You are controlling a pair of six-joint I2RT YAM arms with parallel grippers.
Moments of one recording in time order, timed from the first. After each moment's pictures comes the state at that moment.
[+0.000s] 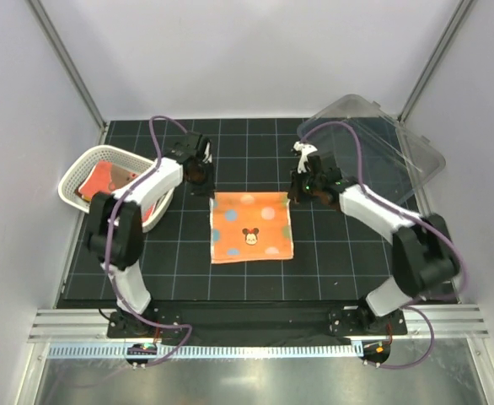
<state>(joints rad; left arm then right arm) -0.41 1.73 1.36 -0.67 0.08 -0.40 0.43 1.45 0.98 -0.23 -0.13 0.19</state>
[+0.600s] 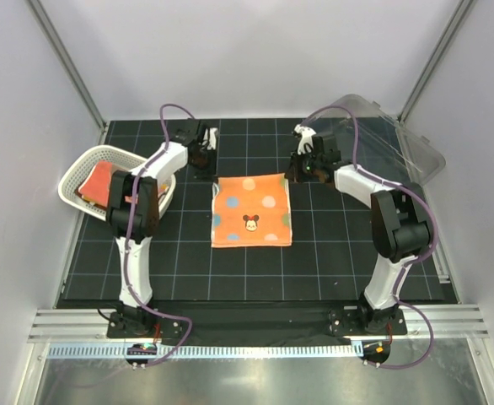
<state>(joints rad) -0.29 2.13 1.72 -0.64 0.24 -0.22 0.28 1.84 1.21 -0.06 -0.34 0.09</state>
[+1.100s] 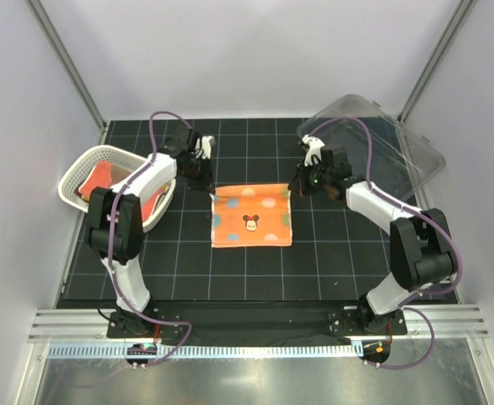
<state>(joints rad) -0.29 1.89 1.46 -0.64 0.31 -0.19 0.29 1.61 1.01 -0.07 -0.37 0.13</state>
